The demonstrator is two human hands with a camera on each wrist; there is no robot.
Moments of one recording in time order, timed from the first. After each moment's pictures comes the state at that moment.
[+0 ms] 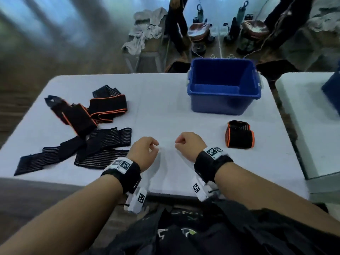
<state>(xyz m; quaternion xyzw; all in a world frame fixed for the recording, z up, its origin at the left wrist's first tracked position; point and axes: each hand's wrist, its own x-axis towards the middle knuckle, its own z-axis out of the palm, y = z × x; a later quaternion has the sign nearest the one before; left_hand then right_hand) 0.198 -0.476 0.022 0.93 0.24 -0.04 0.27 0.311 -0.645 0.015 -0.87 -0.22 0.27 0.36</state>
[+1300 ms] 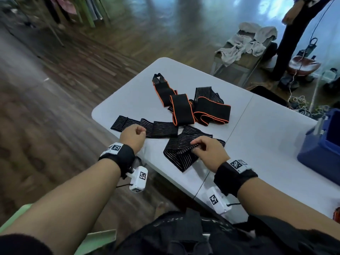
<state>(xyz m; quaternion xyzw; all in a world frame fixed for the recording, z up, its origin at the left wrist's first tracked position) -0.004 -0.208 0.019 0.74 0.55 0.17 0.35 0.202 -0.411 0.048 -0.78 -0.44 0.28 0.34</state>
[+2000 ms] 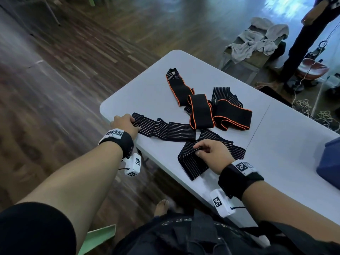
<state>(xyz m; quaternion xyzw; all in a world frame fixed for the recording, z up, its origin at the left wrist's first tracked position) -0.045 -0.099 -0.015 0.73 0.64 0.05 0.24 0.174 -0.353 0.039 -0.80 -0.41 0.34 0.28</state>
